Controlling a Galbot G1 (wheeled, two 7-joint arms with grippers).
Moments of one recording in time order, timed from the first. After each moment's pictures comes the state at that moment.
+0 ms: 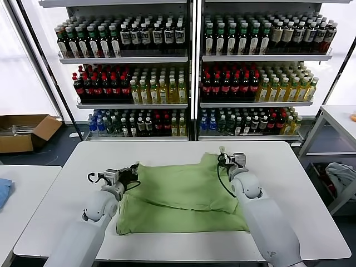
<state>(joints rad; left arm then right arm) 0.88 -1.15 -0.26 -1.59 -0.44 0.45 -0.04 -0.69 1.27 0.20 1.47 0.45 -0.49 0.19</state>
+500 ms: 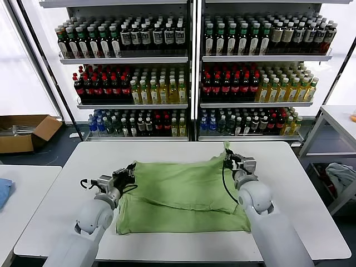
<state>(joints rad) 1.02 -1.14 -0.31 -1.73 -0.40 0.41 -0.05 -0.94 1.24 0.31 1.75 0.41 -0.50 0.25</state>
